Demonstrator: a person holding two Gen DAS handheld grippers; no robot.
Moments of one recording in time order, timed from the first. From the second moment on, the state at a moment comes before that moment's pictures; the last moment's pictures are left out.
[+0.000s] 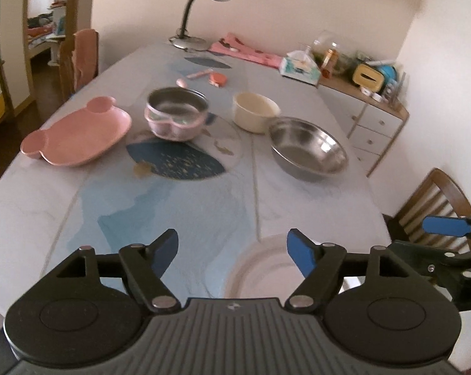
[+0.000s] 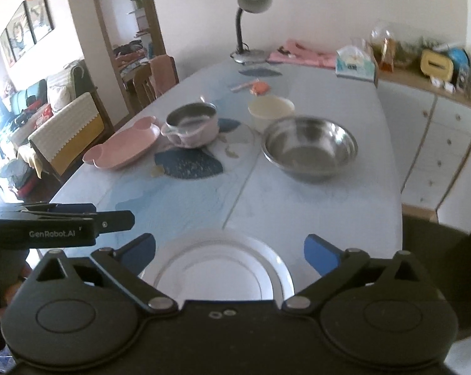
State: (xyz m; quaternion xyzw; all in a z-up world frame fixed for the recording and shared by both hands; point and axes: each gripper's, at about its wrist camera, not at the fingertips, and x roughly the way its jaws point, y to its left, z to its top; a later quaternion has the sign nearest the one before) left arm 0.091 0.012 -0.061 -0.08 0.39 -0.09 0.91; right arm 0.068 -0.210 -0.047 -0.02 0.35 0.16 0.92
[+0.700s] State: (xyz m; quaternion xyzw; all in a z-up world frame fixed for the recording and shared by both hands) left arm 0.230 0.192 -0.075 -0.06 0.38 0.00 0.92; right arm 0.228 -0.034 -0.038 -0.05 0.34 0.17 0.92
